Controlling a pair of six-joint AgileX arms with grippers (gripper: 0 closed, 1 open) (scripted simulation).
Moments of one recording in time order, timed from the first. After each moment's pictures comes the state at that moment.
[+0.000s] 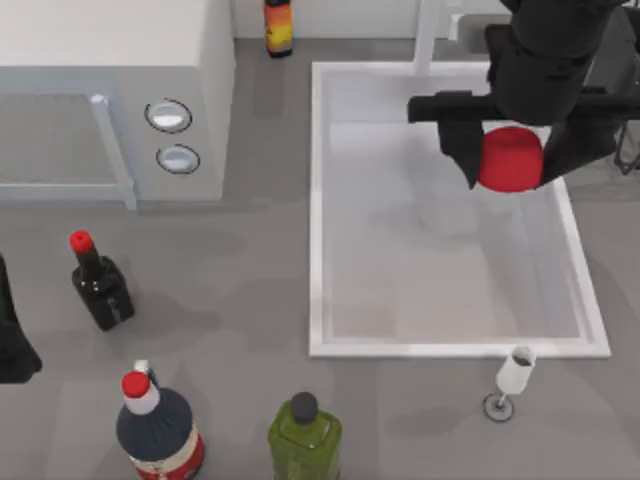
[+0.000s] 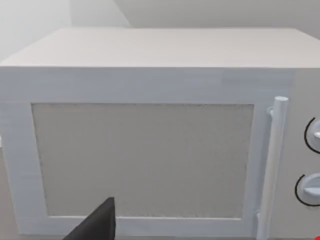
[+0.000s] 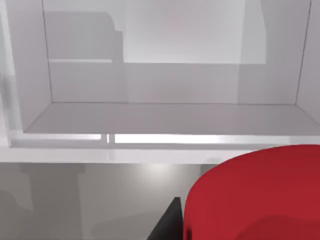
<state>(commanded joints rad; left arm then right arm) 0.00 0.00 0.00 0.00 0.00 0.00 0.47 2.03 1.98 -1.48 0.02 0.48</state>
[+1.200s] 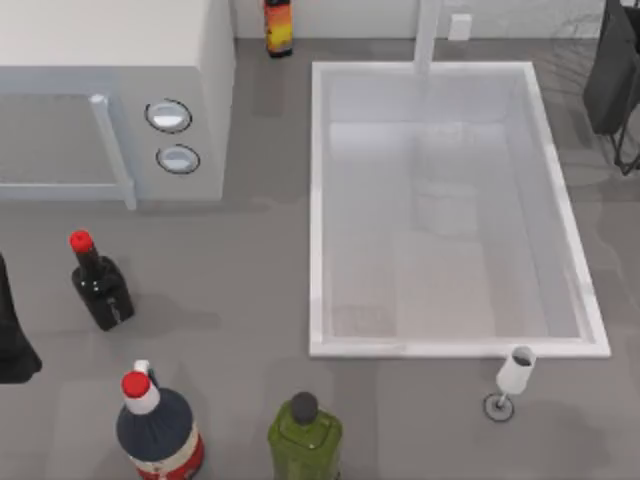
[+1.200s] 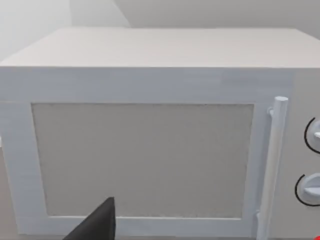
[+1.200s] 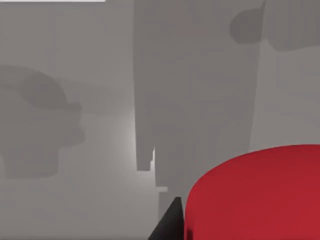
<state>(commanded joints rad) 0.00 0.00 0.00 0.00 0.00 0.00 -0.03 1.43 1.22 -1.36 0.00 -0.02</state>
